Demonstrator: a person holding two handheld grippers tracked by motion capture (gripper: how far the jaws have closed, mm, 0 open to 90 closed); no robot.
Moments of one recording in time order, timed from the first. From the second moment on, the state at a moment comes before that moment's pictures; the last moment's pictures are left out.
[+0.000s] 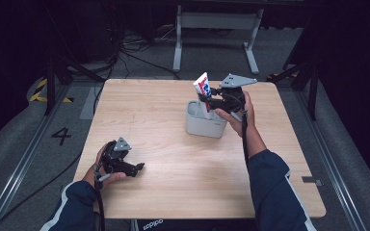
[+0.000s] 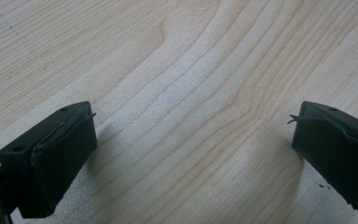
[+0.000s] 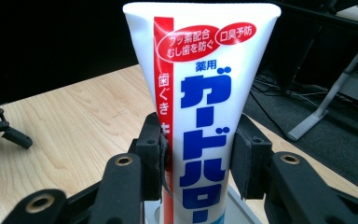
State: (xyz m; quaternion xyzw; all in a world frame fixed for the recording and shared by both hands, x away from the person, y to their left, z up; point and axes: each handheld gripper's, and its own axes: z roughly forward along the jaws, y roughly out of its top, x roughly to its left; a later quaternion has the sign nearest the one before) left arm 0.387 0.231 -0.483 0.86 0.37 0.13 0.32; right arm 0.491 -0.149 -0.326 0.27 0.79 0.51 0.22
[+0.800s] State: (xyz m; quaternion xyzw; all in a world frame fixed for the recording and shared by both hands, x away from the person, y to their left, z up) left arm 0.387 0.230 -0.483 0.86 0.37 0.13 0.33; right arm 0.500 -0.157 -0.343 0.28 0.79 0.50 0.22
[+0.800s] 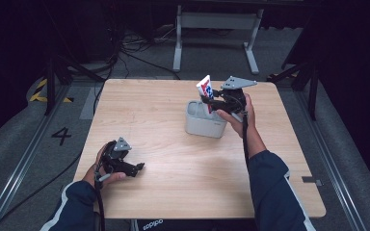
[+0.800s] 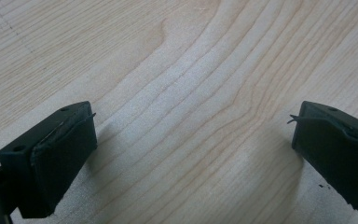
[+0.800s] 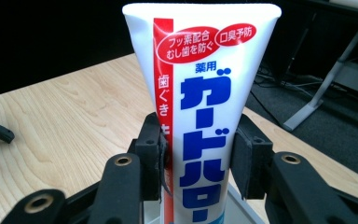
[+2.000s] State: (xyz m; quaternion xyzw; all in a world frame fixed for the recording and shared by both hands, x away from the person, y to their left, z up) left arm 0.387 0.231 -0.483 0.86 0.37 0.13 0.33; right arm 0.492 -0.173 -0.377 0.28 0.83 0.44 0.21
